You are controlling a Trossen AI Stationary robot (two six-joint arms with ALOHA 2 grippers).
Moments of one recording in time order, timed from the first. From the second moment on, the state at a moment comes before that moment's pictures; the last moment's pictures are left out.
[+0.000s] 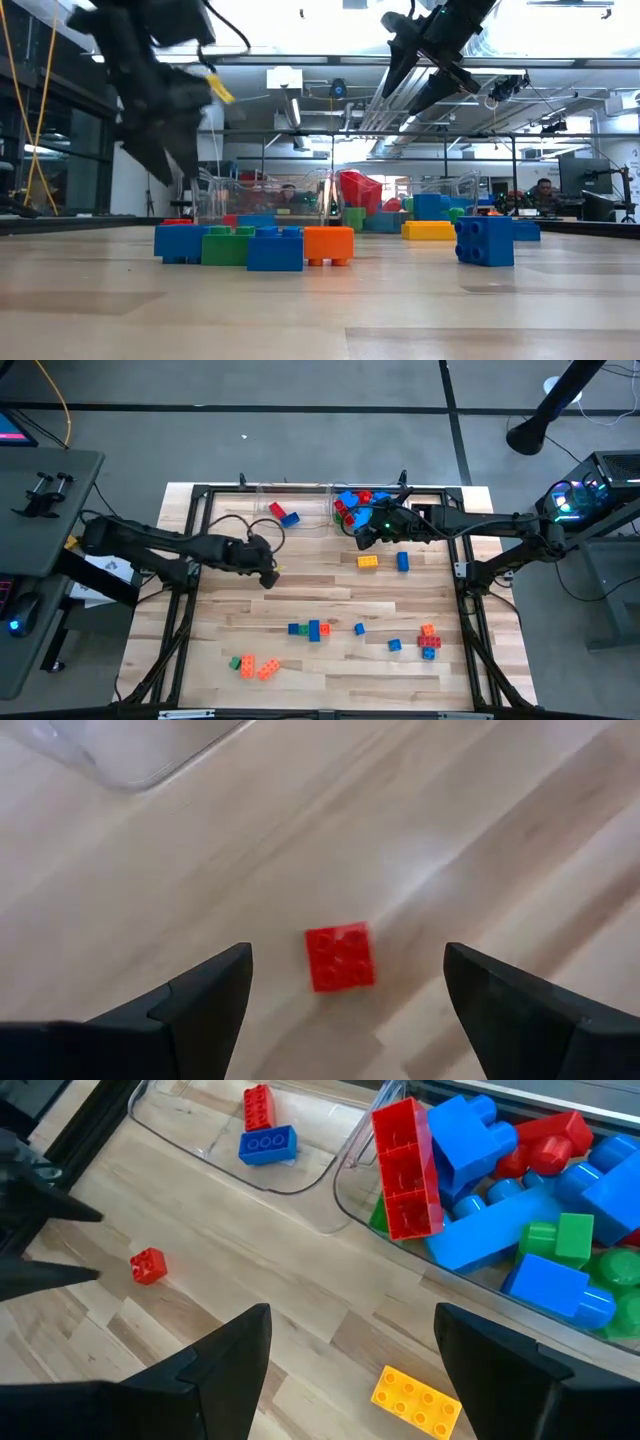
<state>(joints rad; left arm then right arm) 0.00 1.30 0.76 -0.68 -0.31 -0.81 -0.17 1.36 1.16 -0.67 0.29 0.80</state>
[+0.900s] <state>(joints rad) 0.06 1.57 0.75 -0.55 -0.15 -0.81 -0.17 1.36 1.16 -0.67 0.29 0.86</state>
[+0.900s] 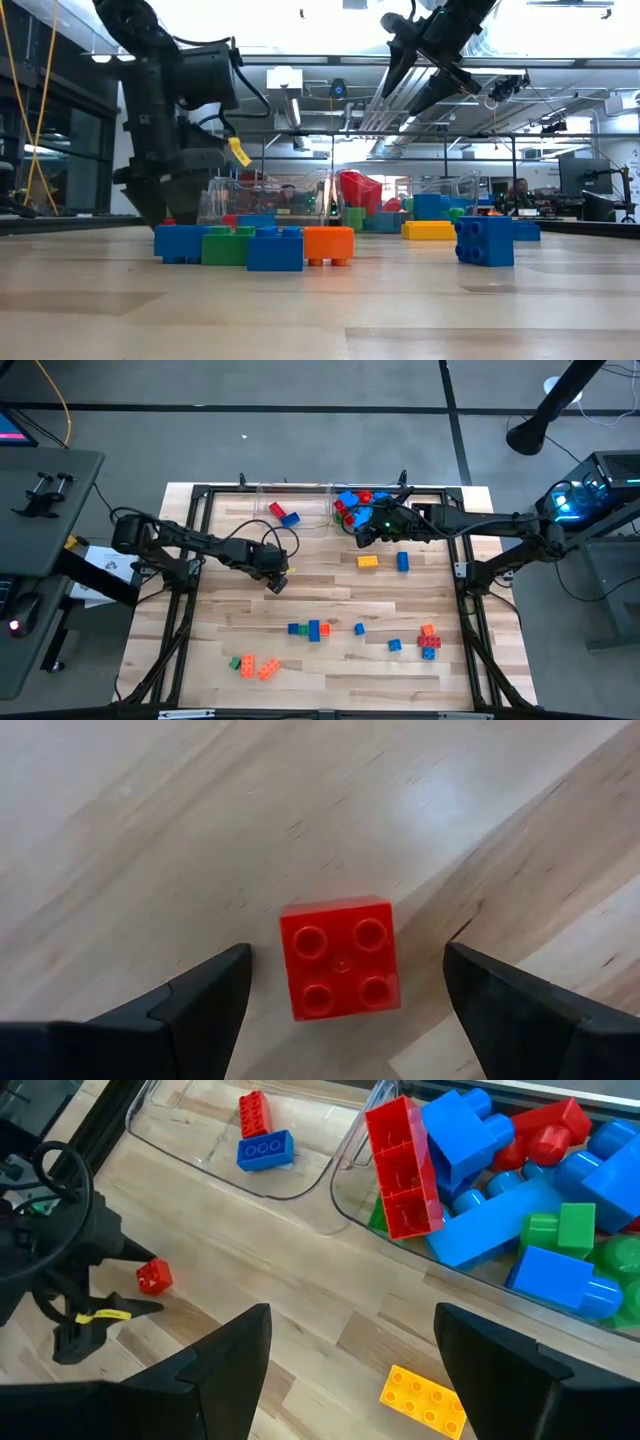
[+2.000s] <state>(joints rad) 0.51 1.32 1.03 -0.44 -0.20 -0.24 -0.17 1.36 1.16 -0.66 0.30 0.89</state>
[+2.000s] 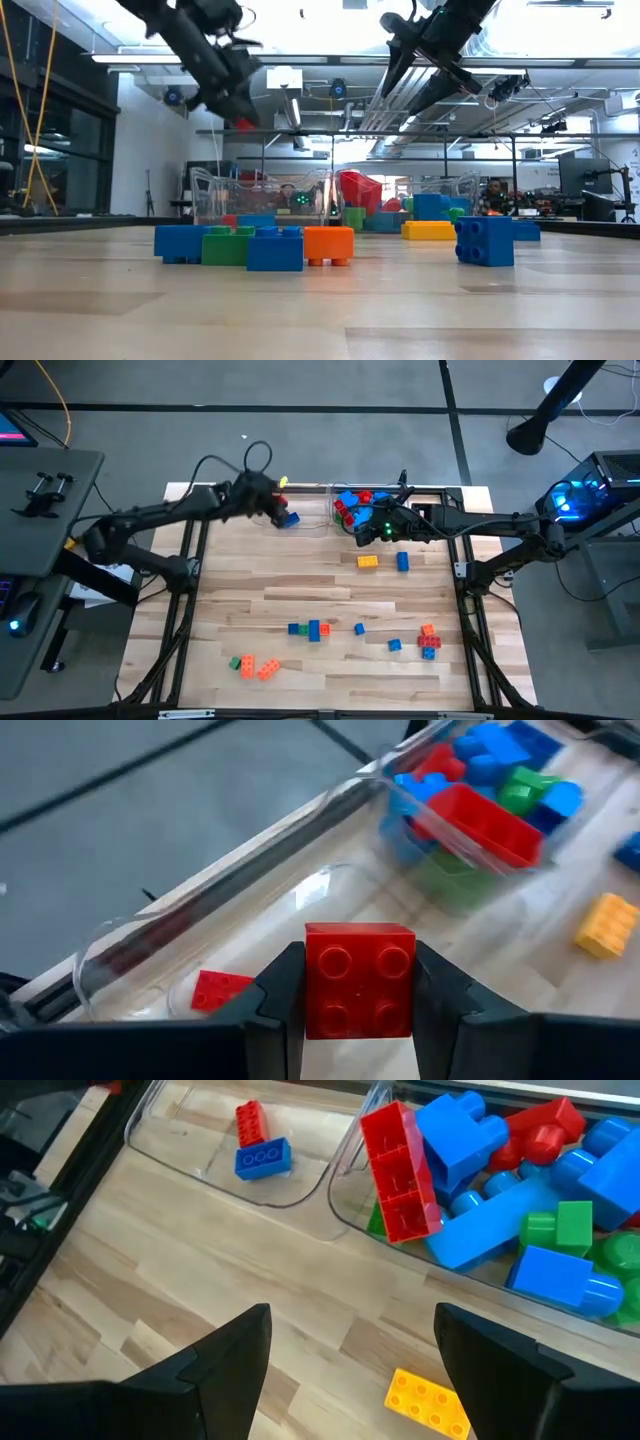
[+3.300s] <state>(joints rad) -0.90 1.32 0.91 -0.84 -0.10 -1.29 -0.17 1.36 1.16 -0.67 0.25 0.71</state>
